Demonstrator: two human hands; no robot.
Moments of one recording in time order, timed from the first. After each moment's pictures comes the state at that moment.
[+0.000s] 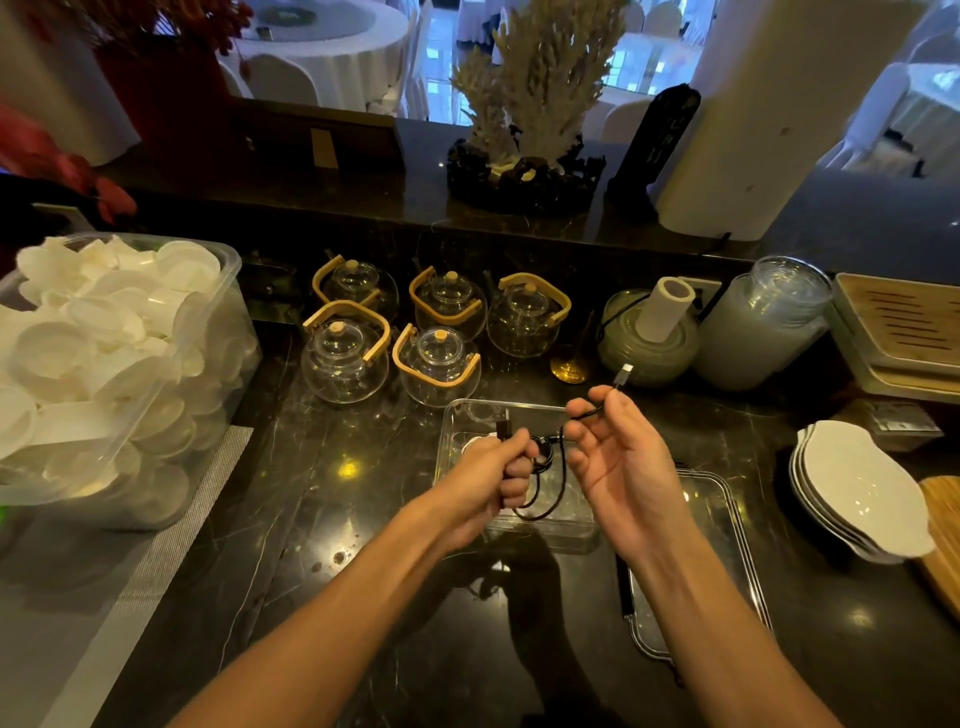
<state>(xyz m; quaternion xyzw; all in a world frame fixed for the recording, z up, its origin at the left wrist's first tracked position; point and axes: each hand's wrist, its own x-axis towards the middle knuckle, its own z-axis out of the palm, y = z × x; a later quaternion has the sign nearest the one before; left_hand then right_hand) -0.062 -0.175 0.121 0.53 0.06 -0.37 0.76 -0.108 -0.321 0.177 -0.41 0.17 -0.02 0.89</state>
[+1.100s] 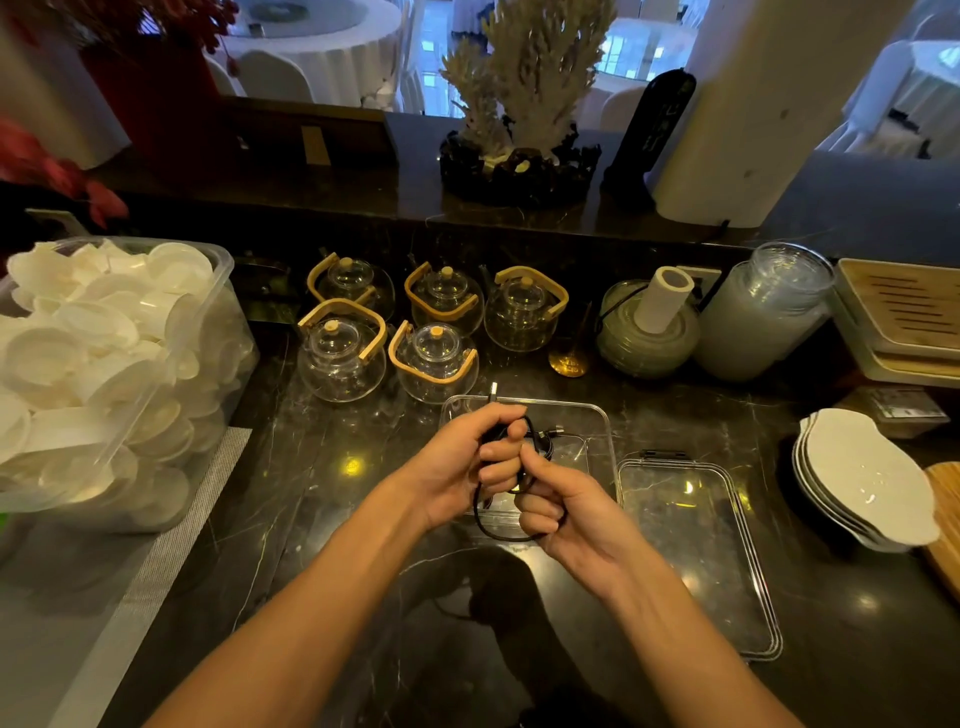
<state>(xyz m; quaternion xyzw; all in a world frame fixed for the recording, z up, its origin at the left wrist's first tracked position) -0.049 -0.160 0.148 0.43 0.00 -0.44 0.79 -0.122 -0.296 0.139 -0.39 0.22 0.17 0.87</state>
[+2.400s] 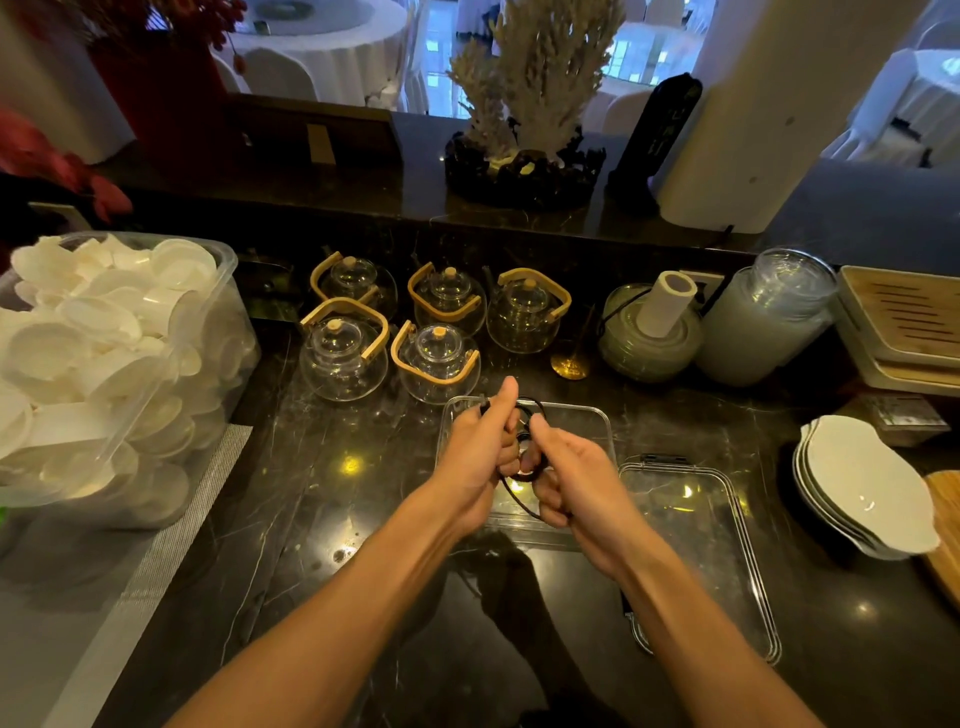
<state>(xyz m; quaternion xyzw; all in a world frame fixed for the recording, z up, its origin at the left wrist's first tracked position) -0.059 -0.179 0.144 0.57 0.05 -0.23 0.79 -0.110 -0.303 0.149 -0.63 0.14 0.12 0.75</state>
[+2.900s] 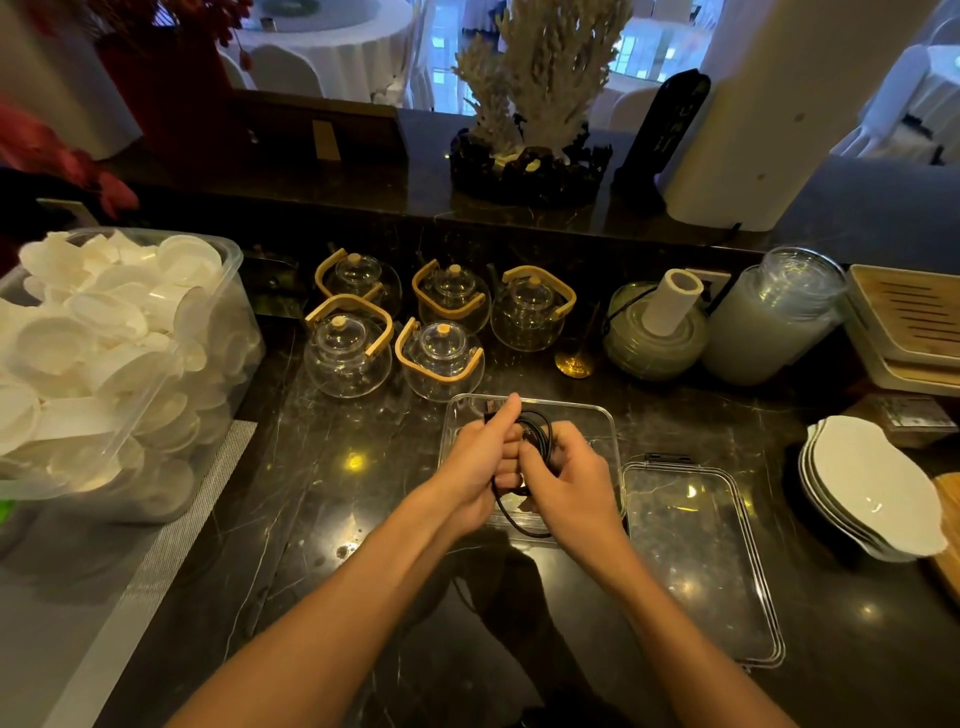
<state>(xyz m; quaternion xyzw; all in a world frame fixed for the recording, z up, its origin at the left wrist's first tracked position) -0.057 -0.179 0.137 0.53 0.12 -0.30 0.78 -0.111 -0.295 0.116 -0.81 0.09 -0.05 0.58</state>
